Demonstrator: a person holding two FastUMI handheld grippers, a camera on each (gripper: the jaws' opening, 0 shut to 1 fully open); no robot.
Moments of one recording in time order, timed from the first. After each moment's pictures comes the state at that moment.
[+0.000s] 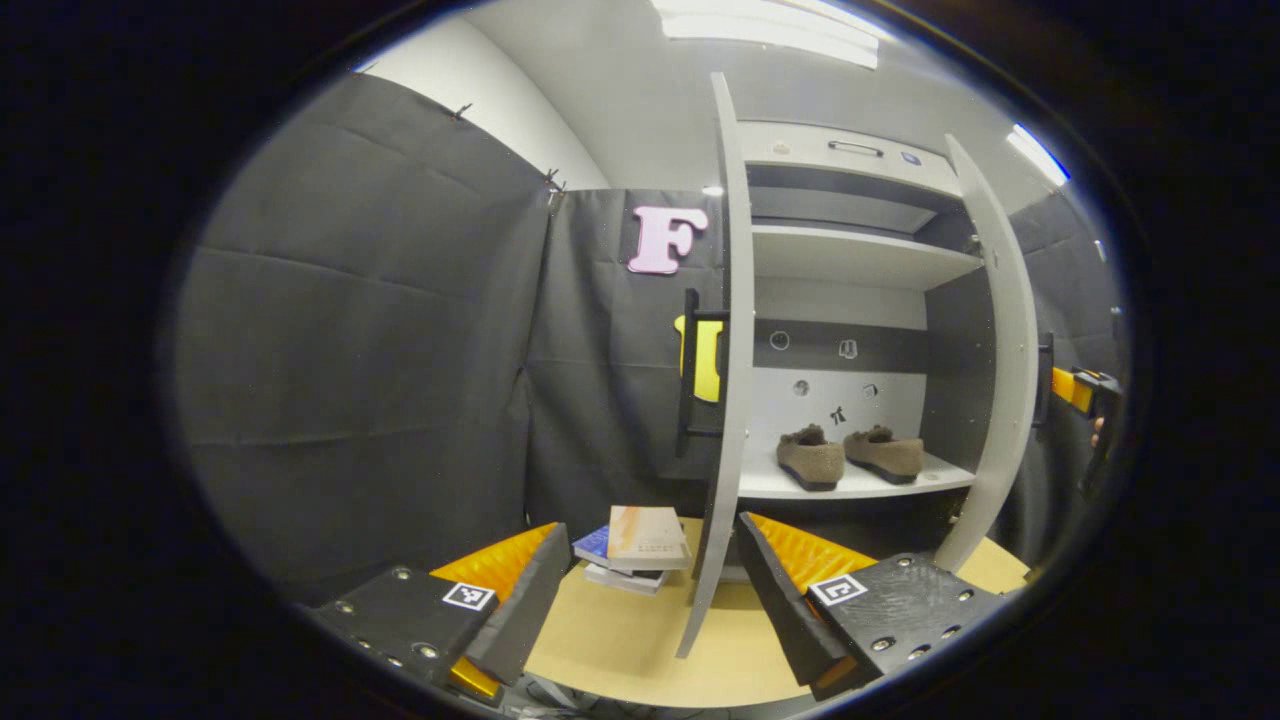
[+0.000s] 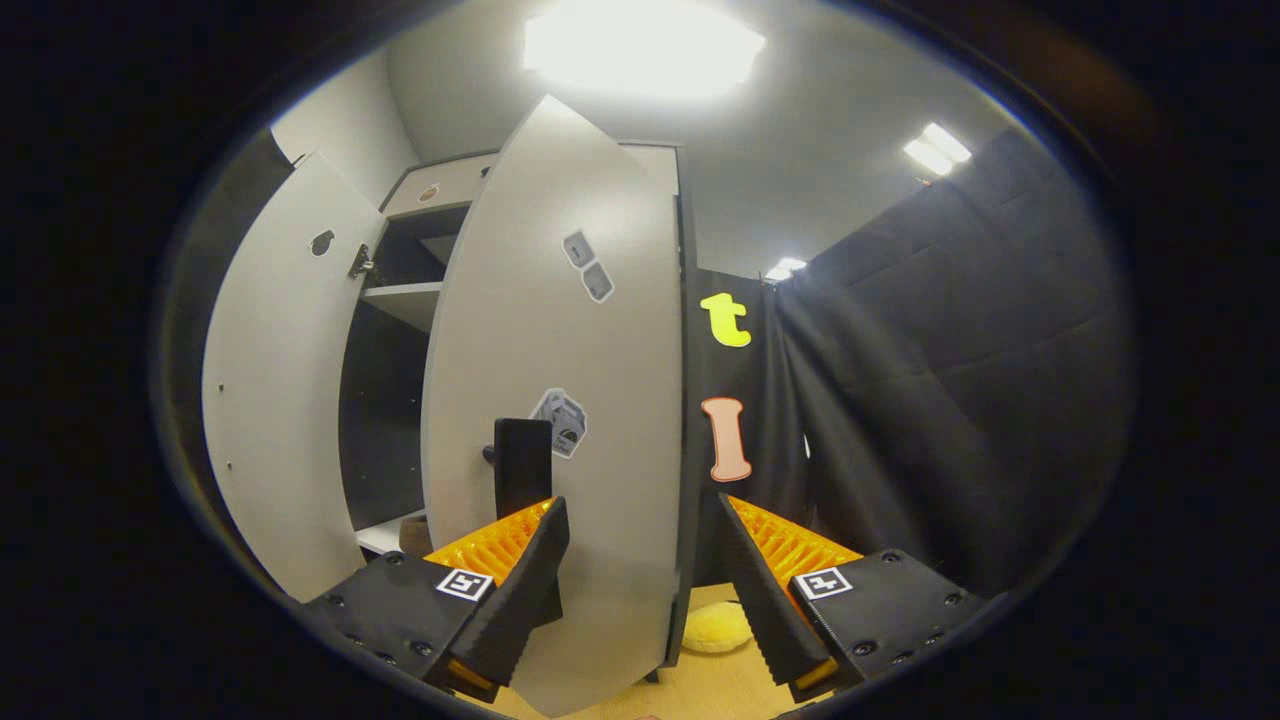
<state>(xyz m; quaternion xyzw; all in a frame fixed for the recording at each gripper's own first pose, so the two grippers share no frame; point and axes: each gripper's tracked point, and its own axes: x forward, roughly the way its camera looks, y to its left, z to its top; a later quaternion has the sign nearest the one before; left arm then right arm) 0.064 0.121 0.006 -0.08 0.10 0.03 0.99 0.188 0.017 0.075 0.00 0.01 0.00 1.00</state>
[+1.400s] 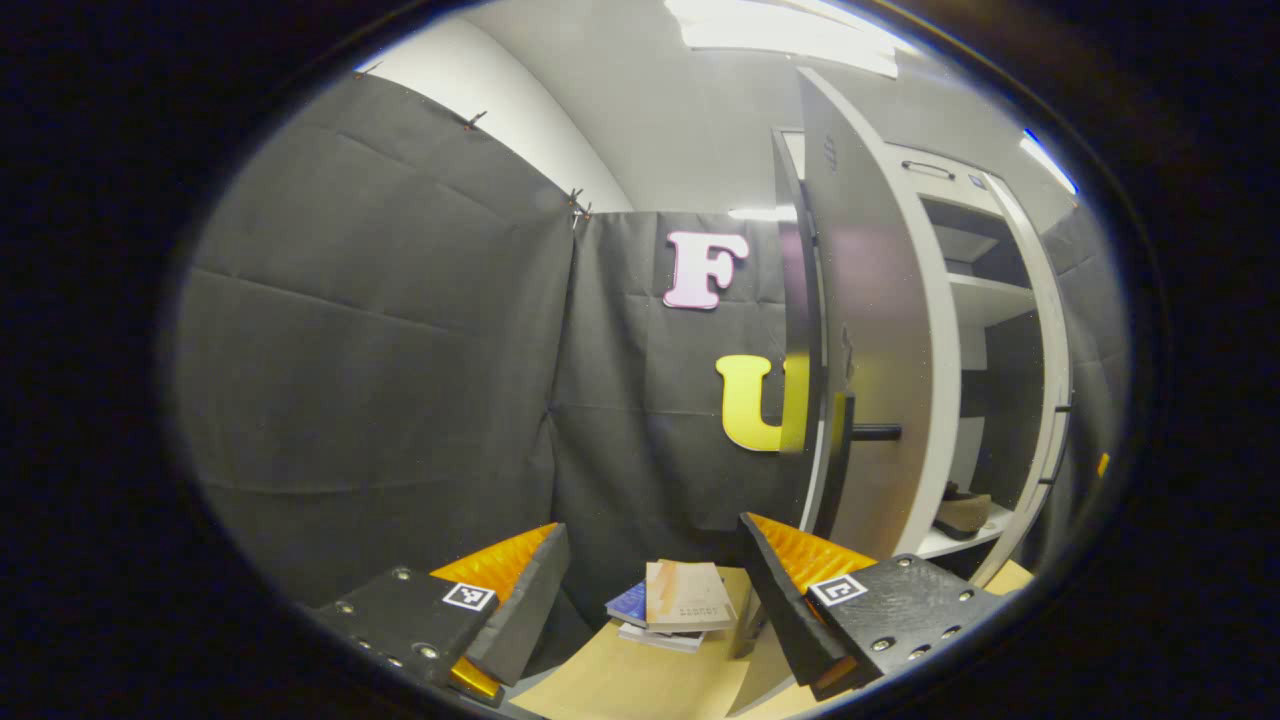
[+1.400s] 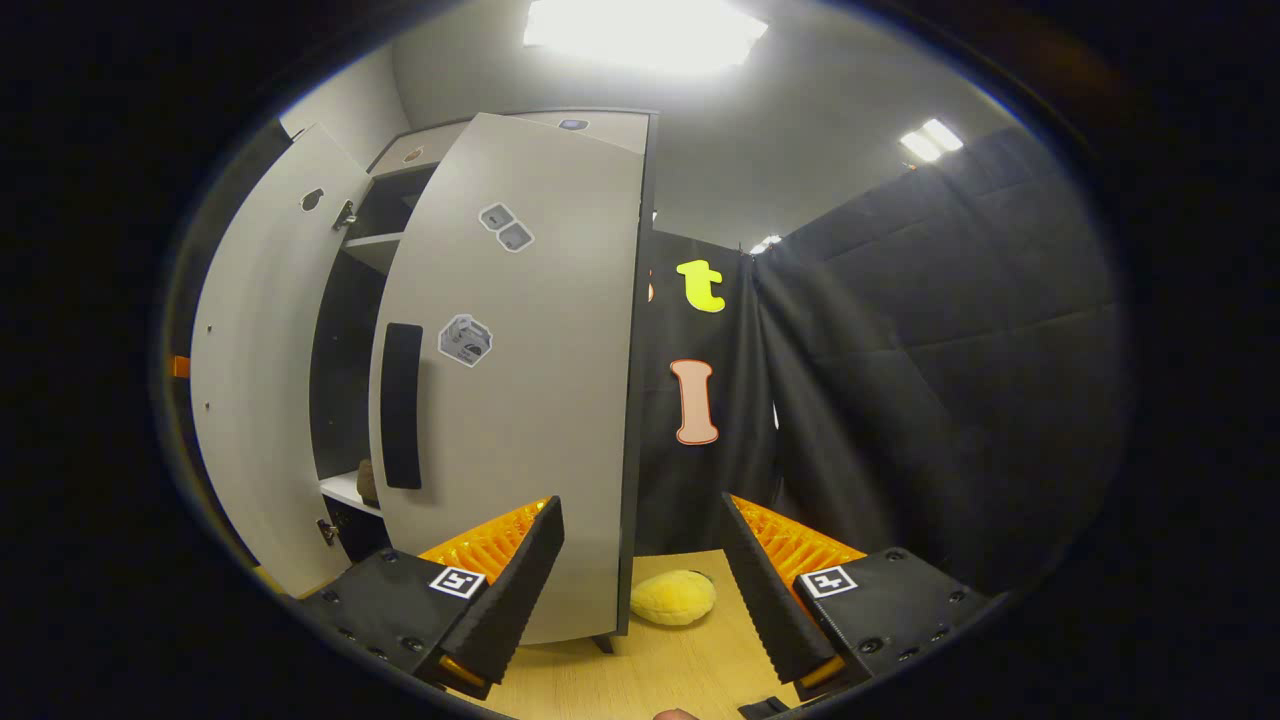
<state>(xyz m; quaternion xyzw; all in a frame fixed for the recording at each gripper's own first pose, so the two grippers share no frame) 0.189 0.206 0.049 -0.07 0.06 0.07 0.99 0.155 -0.056 0.023 -0.03 0.06 -0.04 1.00</state>
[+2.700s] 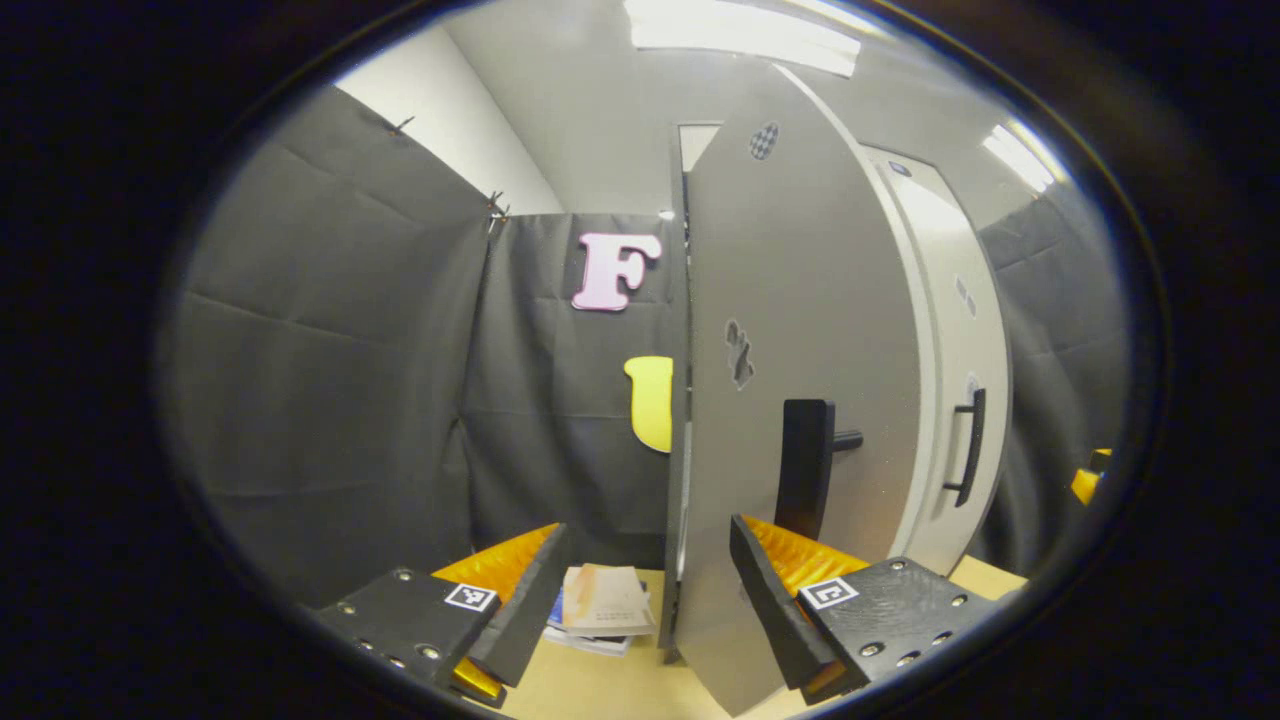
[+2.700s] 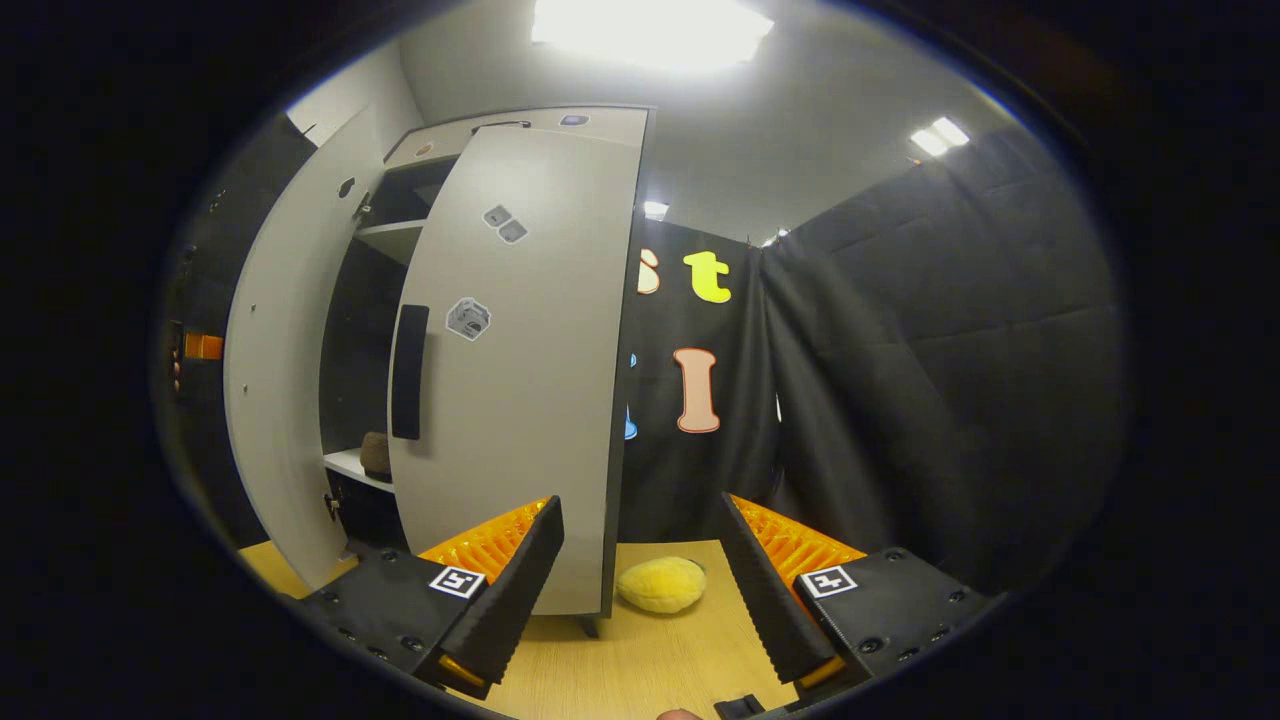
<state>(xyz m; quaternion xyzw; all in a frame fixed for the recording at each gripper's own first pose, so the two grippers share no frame) 0.198 0.065 0.069 -0.08 0.05 -0.05 0.99 0.127 -0.080 0.008 -0.04 0.07 -0.02 1.00</state>
